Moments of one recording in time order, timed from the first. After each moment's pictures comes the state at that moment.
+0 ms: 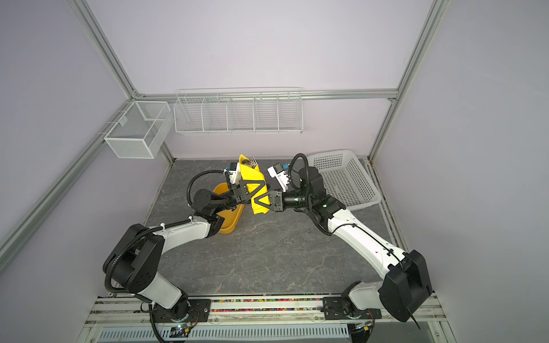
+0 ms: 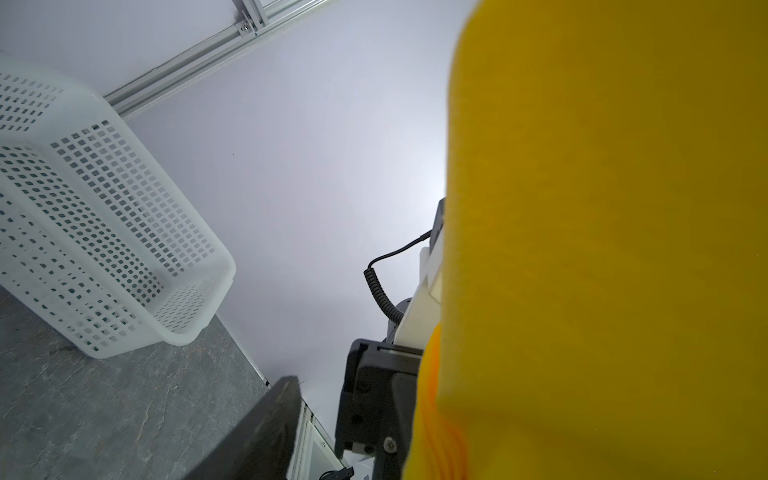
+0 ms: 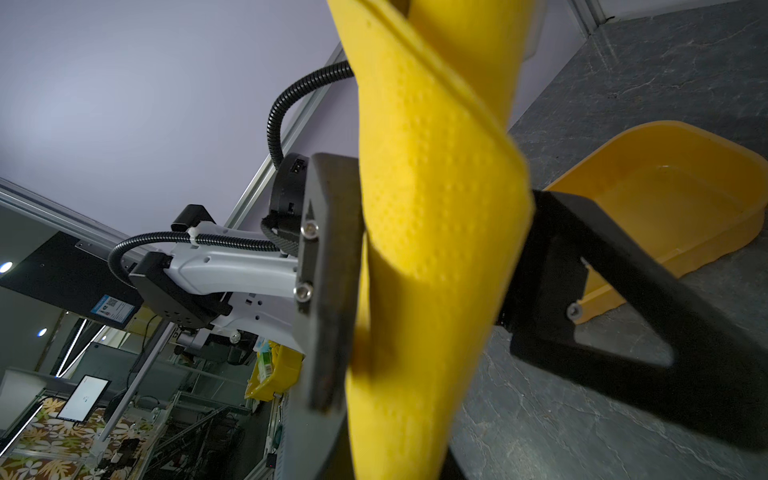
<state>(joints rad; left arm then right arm) -0.57 1.60 0.82 1.28 0.83 -1.43 0.61 1.36 1.12 -0.02 -0.89 0.64</state>
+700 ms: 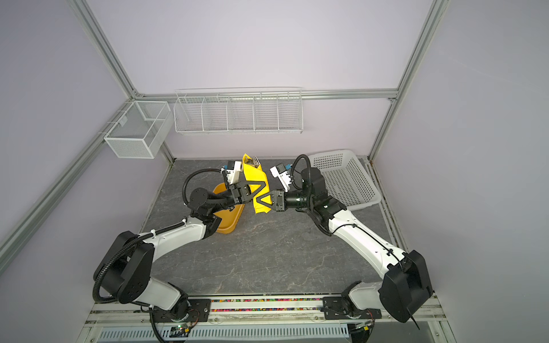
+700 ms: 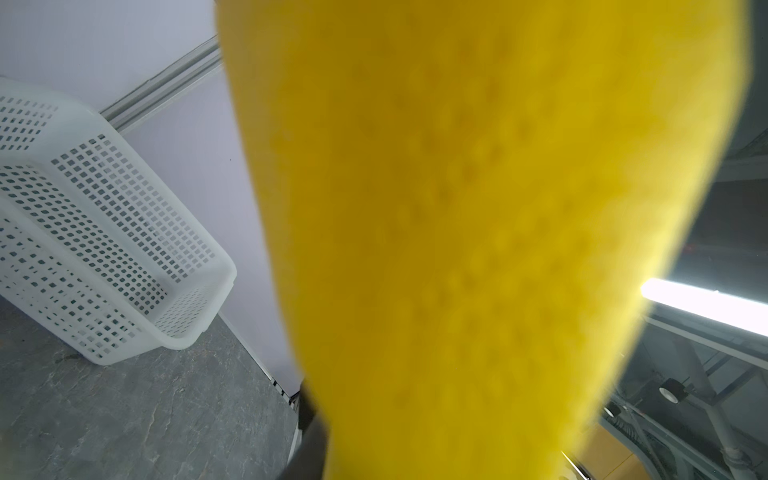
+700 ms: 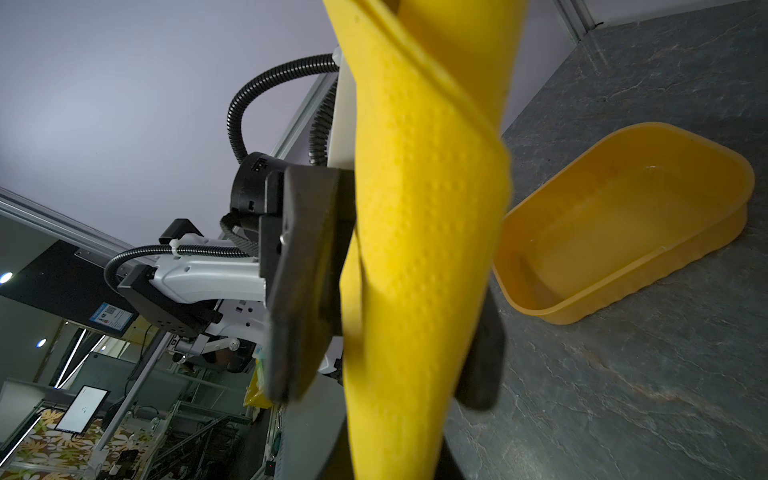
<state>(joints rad) -0.57 1.52 0.82 1.18 0.83 -1.35 0.58 1.34 1.08 0.01 -0.88 0.66</state>
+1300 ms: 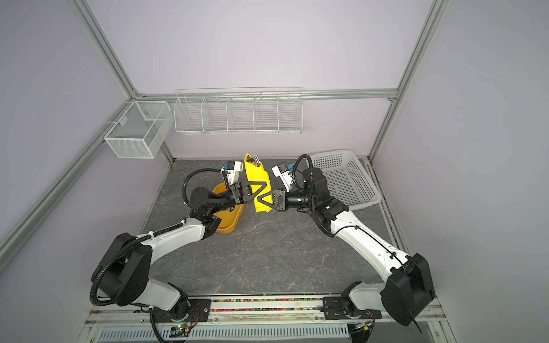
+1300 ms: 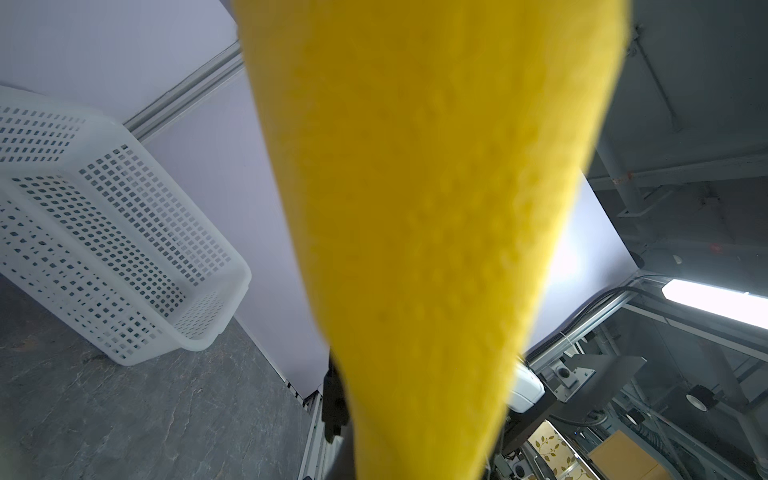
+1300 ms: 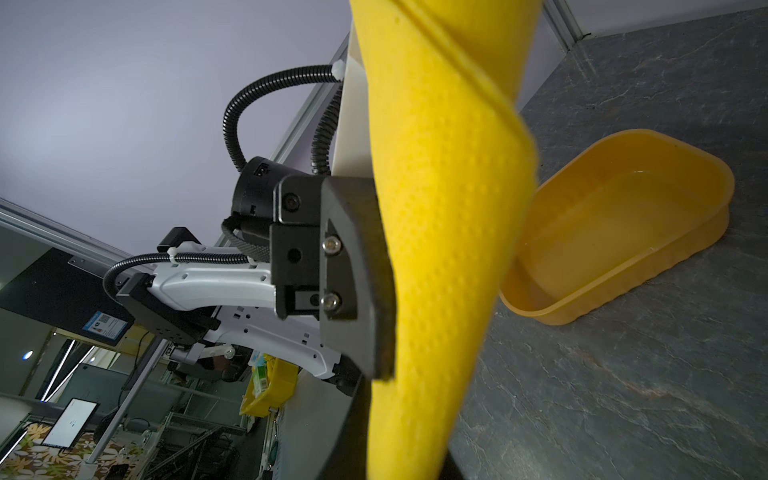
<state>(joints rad) -0.58 1.50 0.82 1.12 0.80 -1.30 0.58 1.33 1.08 -0.01 -0.86 0.66</state>
